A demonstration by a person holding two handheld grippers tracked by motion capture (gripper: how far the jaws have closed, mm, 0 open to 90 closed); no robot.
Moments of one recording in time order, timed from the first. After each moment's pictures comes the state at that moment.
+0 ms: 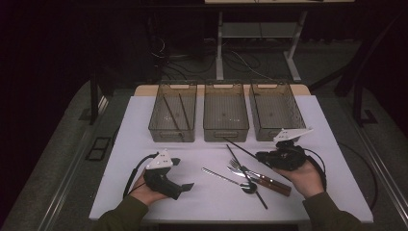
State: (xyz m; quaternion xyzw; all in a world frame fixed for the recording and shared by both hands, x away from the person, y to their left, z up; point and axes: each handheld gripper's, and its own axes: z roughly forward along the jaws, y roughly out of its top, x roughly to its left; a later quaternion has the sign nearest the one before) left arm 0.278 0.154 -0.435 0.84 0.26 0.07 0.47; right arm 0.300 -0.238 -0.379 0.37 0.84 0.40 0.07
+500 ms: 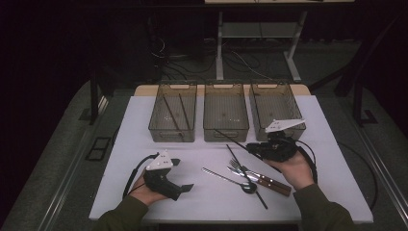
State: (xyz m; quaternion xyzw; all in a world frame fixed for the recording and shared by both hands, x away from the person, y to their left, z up) left arm 0.275 0.154 -0.435 0.85 0.24 0.07 0.47; right arm 0.316 -0.214 -0.363 0.36 0.83 0.42 0.07
